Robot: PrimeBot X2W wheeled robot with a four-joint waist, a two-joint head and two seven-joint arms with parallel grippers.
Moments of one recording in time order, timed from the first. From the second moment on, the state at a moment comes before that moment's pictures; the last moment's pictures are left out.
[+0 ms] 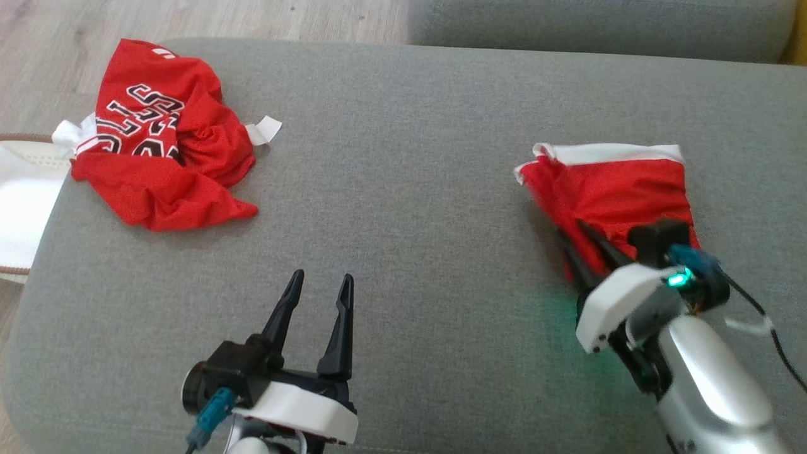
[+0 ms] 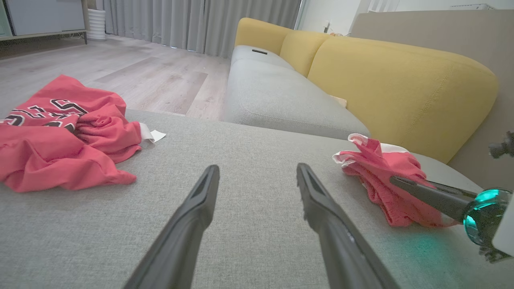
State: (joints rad) left arm 0.04 0.05 -0.41 0.02 -0.27 0.09 -0.25; right arm -0.32 -0.20 0.33 0.46 0.33 0.13 0.09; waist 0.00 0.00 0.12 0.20
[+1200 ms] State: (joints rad) left arm 0.09 0.05 -0.44 0.05 -0.26 0.08 -0.25; right arm -0.29 -0.31 0.32 0.48 0.73 0.13 0.44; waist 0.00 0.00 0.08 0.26
